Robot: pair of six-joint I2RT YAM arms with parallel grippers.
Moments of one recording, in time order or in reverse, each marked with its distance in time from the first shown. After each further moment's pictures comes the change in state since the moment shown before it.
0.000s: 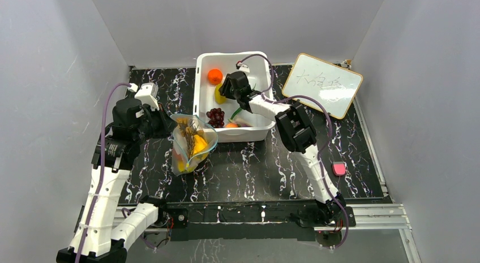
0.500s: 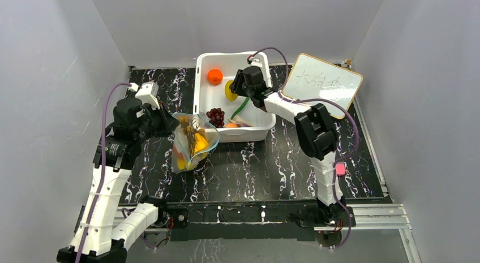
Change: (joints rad) left arm 0.000 0.000 -0.014 0.042 0.029 -0.035; right arm -0.042 -0.294 -0.298 -0.007 -0.045 -0.088
